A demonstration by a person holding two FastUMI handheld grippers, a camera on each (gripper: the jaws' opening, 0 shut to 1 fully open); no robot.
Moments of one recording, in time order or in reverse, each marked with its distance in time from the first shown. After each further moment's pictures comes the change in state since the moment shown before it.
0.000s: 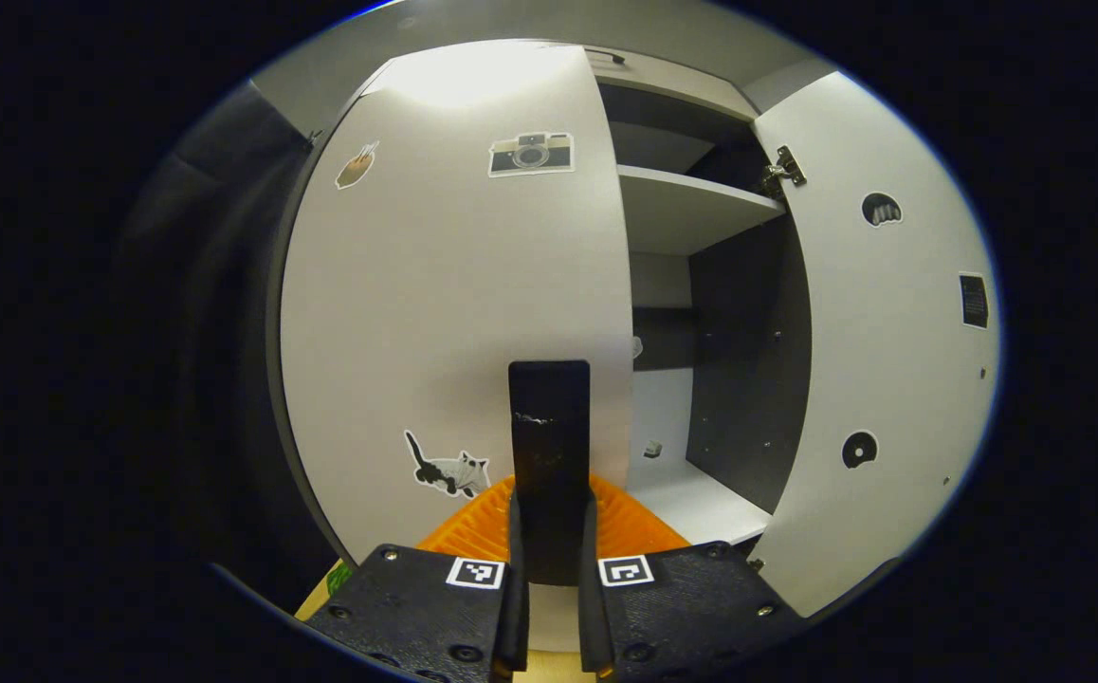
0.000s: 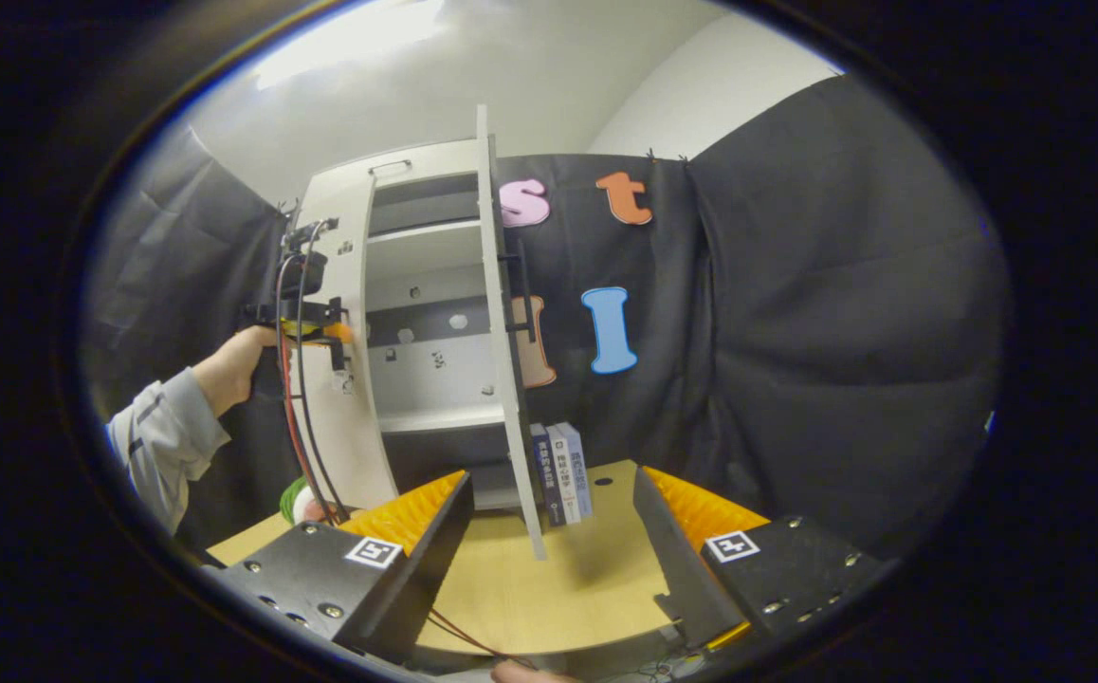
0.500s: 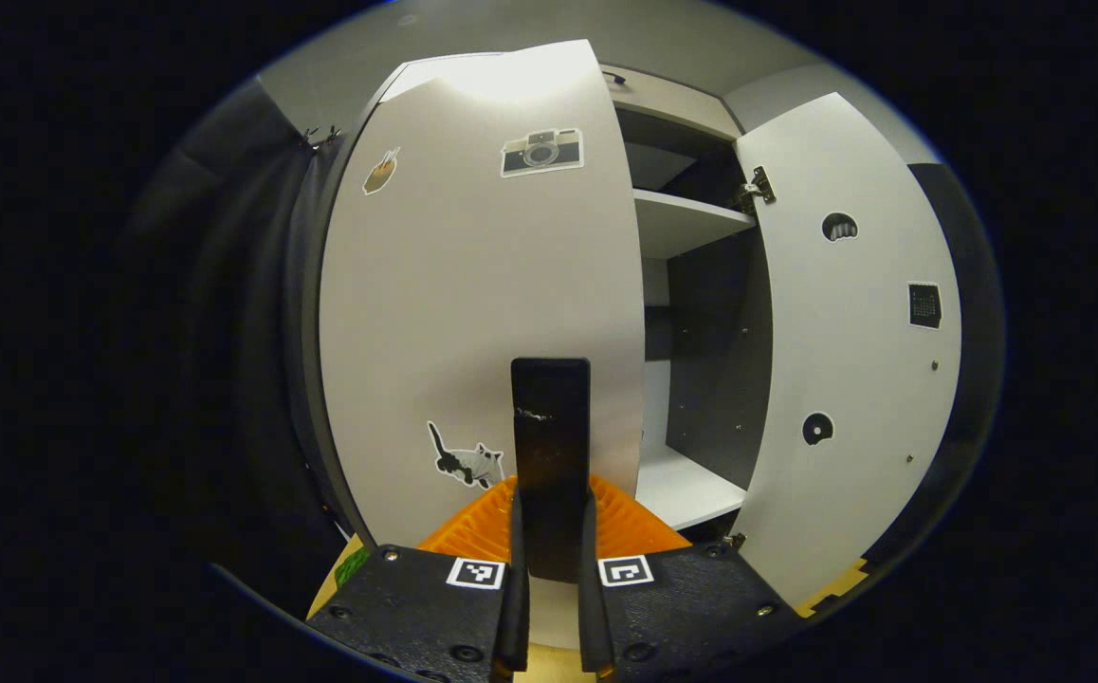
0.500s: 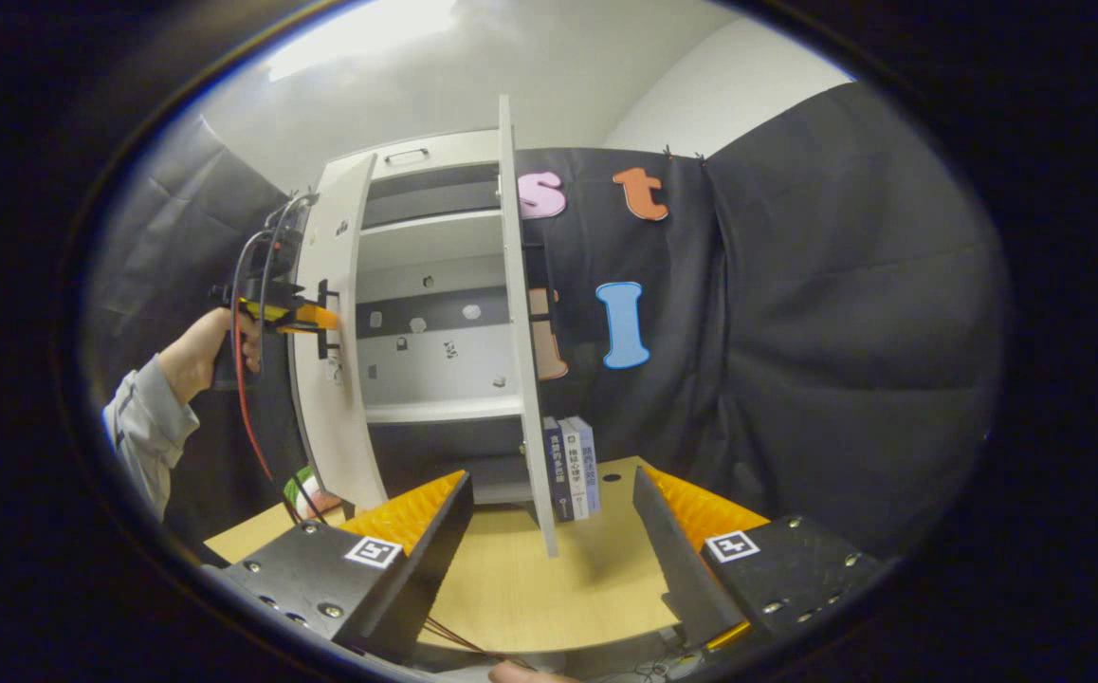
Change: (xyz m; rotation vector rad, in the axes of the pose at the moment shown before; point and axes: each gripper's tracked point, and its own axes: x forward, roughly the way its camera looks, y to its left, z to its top) left arm -0.015 0.008 -0.003 0.004 0.012 -0.075; right arm 0.002 0.012 -0.005 -0.019 0.018 0.021
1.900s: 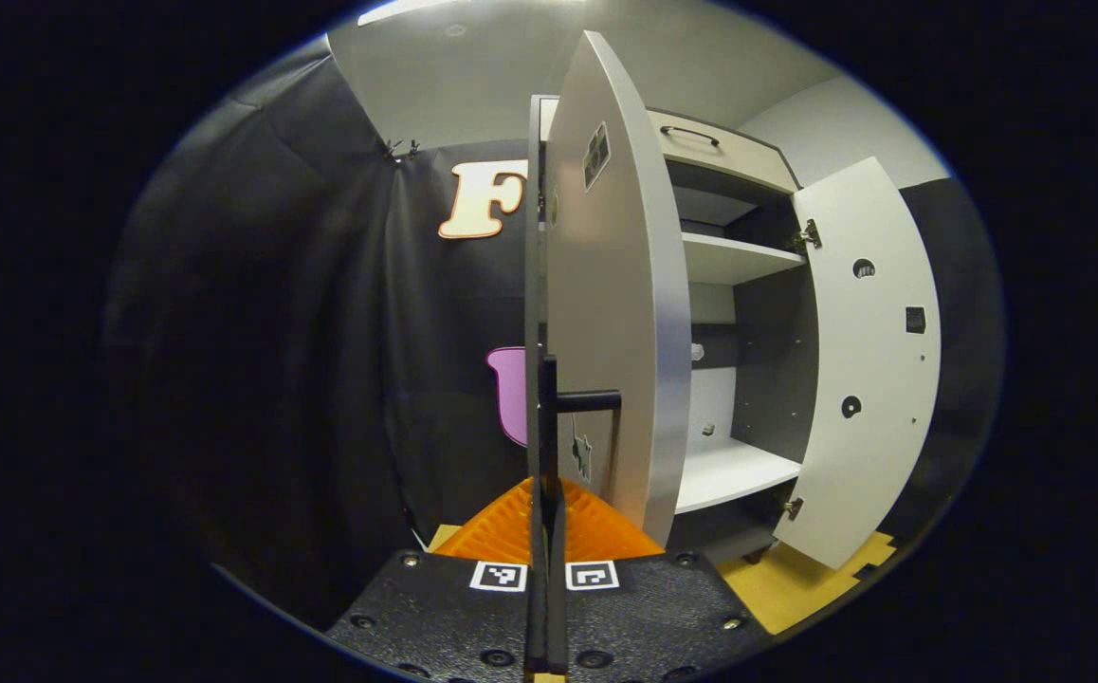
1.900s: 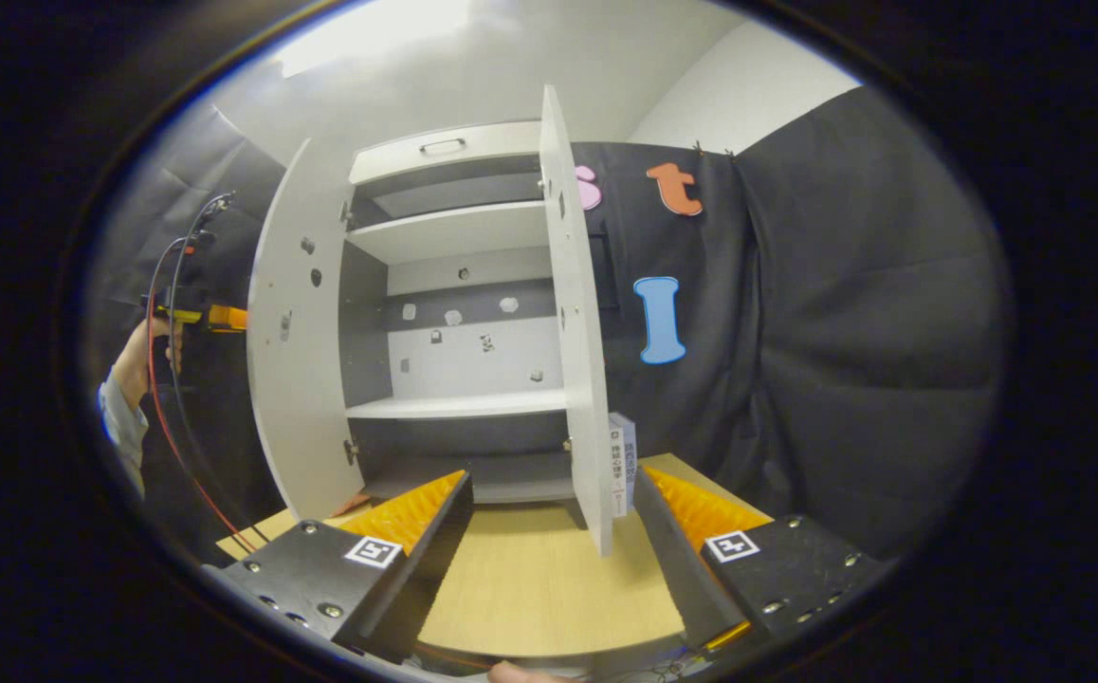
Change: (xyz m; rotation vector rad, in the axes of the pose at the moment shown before) left arm -0.034 0.090 -0.004 -0.002 -0.050 0.141; right arm 0.011 0.066 -0.010 -0.014 0.023 0.083
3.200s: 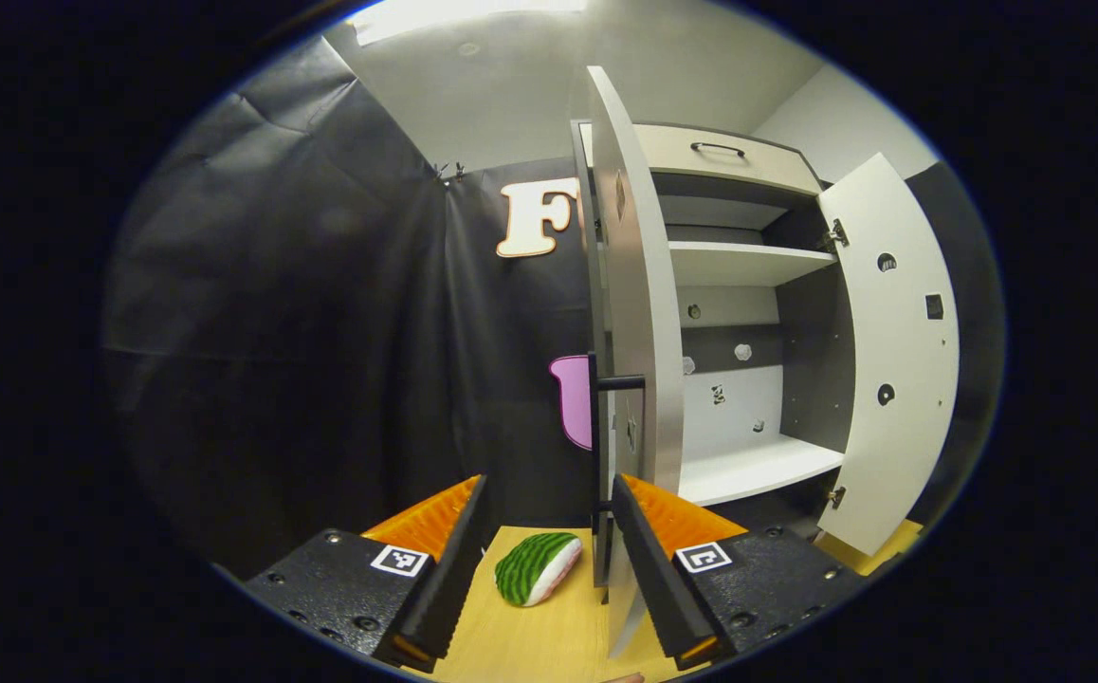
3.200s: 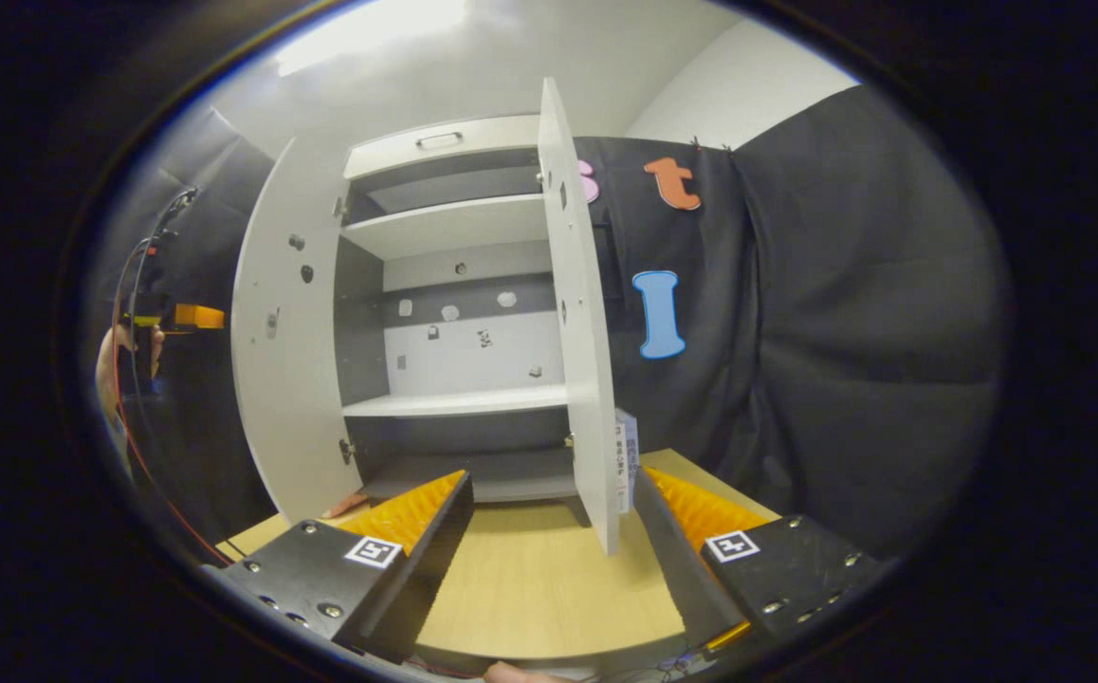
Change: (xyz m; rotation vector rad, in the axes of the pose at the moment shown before) left arm -0.064 0.048 0.005 0.036 -0.029 0.156; right arm 0.005 0.005 0.003 0.003 0.010 -0.021
